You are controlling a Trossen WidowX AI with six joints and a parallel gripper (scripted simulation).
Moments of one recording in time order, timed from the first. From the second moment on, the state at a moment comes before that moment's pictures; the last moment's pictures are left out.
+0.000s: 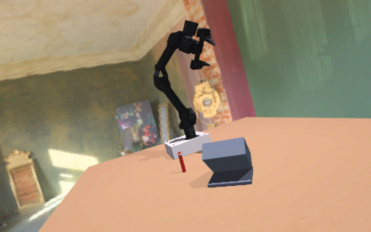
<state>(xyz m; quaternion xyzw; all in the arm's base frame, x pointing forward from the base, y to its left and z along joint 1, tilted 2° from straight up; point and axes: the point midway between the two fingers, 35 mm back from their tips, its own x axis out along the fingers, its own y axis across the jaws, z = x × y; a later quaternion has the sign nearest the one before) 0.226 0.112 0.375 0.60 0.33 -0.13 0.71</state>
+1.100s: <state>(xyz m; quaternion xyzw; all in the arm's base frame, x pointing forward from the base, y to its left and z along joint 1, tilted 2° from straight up) 0.304 0.036 0.274 0.67 0.27 -0.37 0.57</state>
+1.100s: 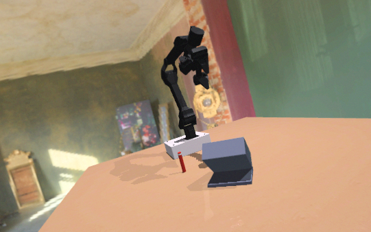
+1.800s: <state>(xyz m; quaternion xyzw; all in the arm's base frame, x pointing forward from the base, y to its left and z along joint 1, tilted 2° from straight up) 0.318 -0.035 0.195 0.70 0.22 -0.52 0.43</state>
